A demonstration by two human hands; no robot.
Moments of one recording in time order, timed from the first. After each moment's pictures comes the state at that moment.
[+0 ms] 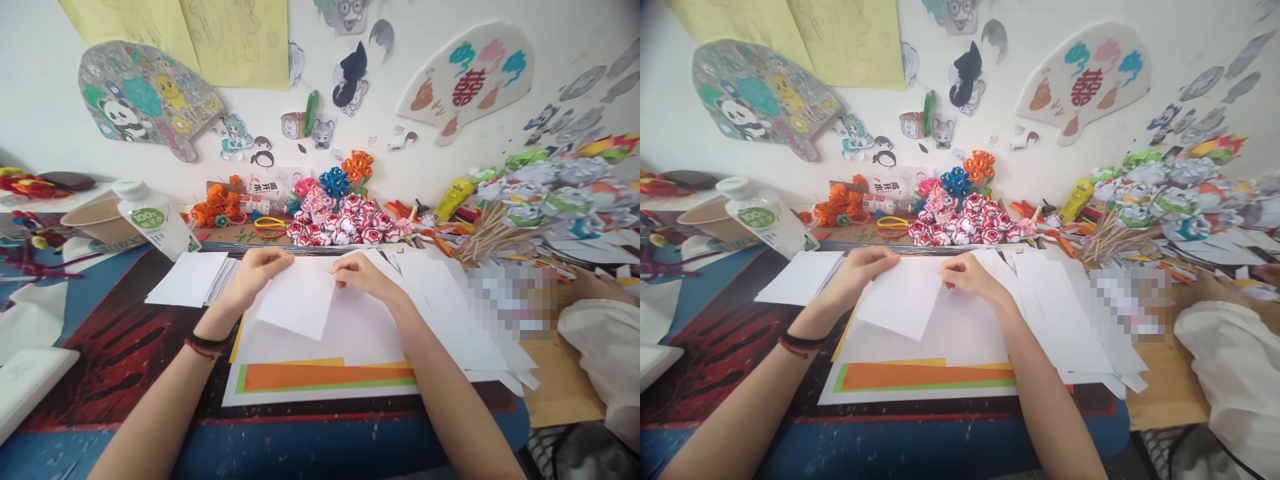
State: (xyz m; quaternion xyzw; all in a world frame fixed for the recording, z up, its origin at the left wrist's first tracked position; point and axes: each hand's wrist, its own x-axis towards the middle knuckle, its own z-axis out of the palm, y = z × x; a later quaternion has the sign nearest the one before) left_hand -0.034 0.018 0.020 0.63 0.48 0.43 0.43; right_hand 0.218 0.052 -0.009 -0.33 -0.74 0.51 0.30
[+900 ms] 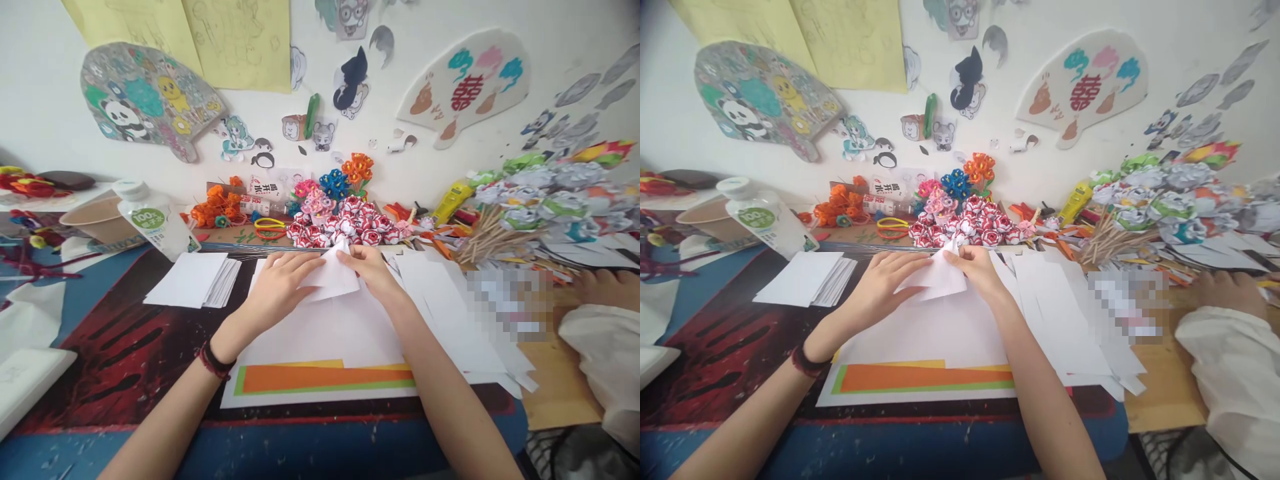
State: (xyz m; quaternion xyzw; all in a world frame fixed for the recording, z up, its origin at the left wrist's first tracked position) left_hand -0.006 -0.005 0.019 0.88 0.41 0.25 0.00; right_hand 0.216 0.051 -0.009 -0.43 -0.57 0.52 0.47
